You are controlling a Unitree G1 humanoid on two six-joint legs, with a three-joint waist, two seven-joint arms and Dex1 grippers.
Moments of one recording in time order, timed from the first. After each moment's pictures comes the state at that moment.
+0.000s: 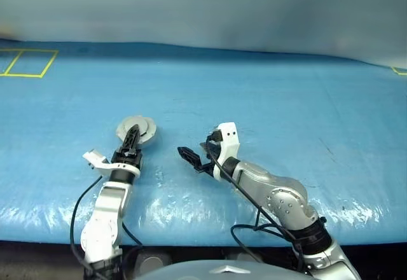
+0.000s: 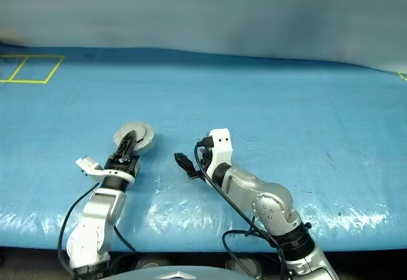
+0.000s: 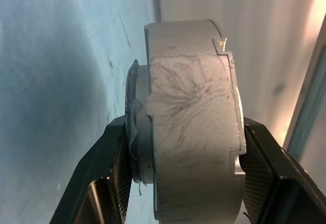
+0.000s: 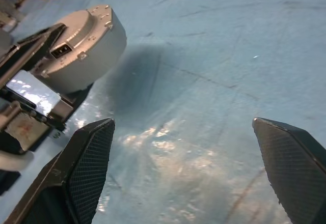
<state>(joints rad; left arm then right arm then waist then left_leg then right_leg) 0.04 0.02 0.26 -0.18 -1.46 0.35 0.06 -0.21 -0.31 0.39 -0.42 0.84 0.74 -0.19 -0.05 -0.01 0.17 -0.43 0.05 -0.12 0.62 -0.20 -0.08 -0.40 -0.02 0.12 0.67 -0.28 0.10</state>
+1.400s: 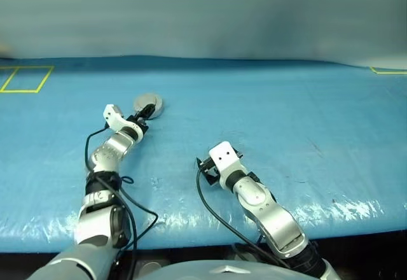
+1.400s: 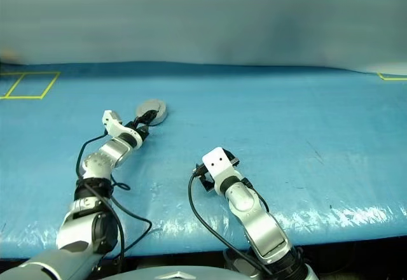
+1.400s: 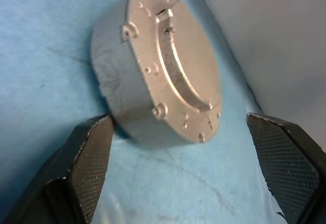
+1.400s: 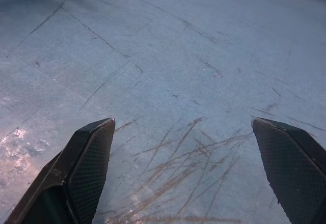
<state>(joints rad) -0.46 0.19 0.44 0.43 -0.85 0.66 -0.07 -0.04 -0.21 0.50 -0.37 -0.04 0.62 0.05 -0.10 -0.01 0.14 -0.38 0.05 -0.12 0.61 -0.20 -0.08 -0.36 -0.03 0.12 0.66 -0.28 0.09</state>
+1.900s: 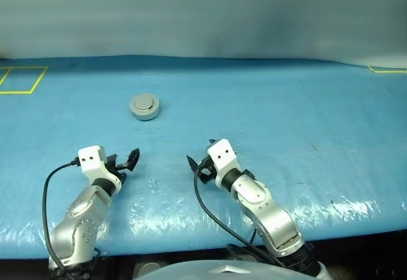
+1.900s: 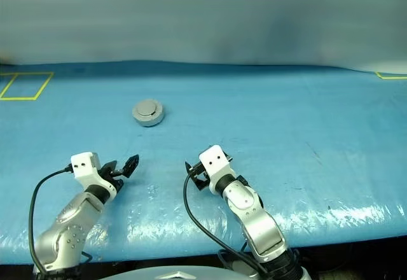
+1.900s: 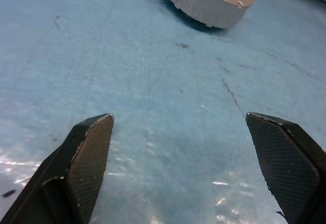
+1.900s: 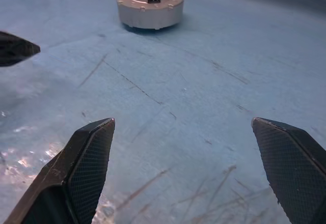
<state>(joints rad) 0.22 0.25 0.20 -0.33 -0.50 0.43 -0.12 -0.01 -0.14 0.43 -0.34 0.03 0.40 0.20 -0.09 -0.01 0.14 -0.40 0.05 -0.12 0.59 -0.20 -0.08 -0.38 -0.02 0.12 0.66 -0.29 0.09</state>
